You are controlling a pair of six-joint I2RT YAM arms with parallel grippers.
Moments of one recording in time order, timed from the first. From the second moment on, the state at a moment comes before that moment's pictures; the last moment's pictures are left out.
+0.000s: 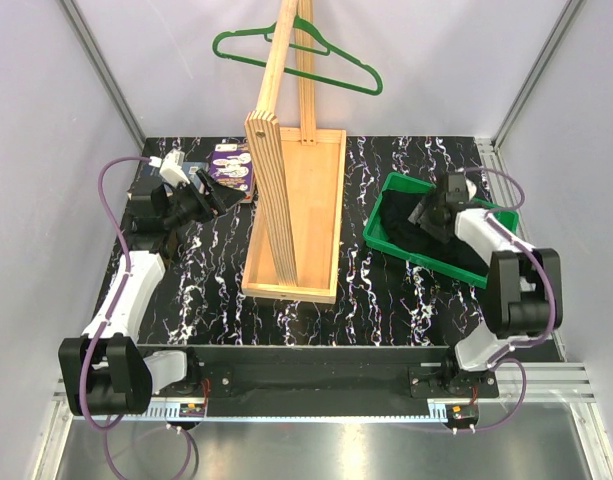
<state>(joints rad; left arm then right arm) 0.03 1.17 0.86 0.01 0.64 -0.64 0.05 1.65 1.02 -0.32 0.09 0.65</state>
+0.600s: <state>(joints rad) -0.12 1.11 0.86 -0.13 0.51 -0.58 0.33 1.12 1.04 -0.61 -0.06 0.65</state>
